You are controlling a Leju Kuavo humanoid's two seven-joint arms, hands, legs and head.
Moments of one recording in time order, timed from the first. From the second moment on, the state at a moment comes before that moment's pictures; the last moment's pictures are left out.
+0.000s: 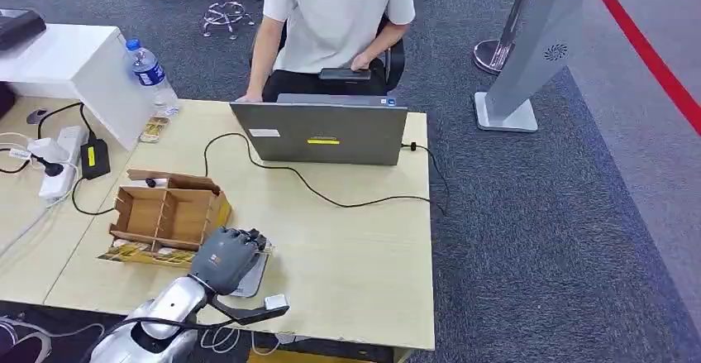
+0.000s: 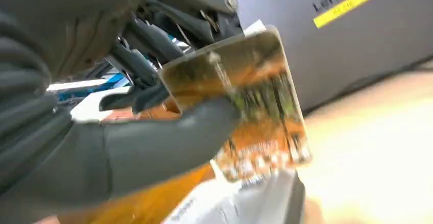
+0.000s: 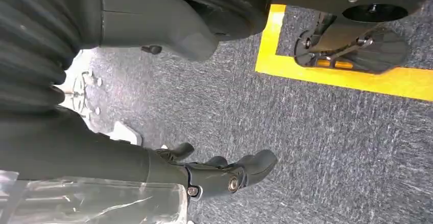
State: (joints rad) left arm -0.12 0.34 -0.54 -1.36 -1.34 0.24 0.01; right arm -0.09 0.13 -0.45 -0.23 0.83 -0.18 0.17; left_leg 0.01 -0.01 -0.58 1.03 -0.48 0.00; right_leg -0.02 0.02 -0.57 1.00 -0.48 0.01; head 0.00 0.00
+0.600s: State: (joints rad) left arm -0.27 0.33 -0.57 -1.41 -1.36 0.34 0.12; right arm -0.08 0.13 -0.49 -0.23 0.85 -0.18 0.16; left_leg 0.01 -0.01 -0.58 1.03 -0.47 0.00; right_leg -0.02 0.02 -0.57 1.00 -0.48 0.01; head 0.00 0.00
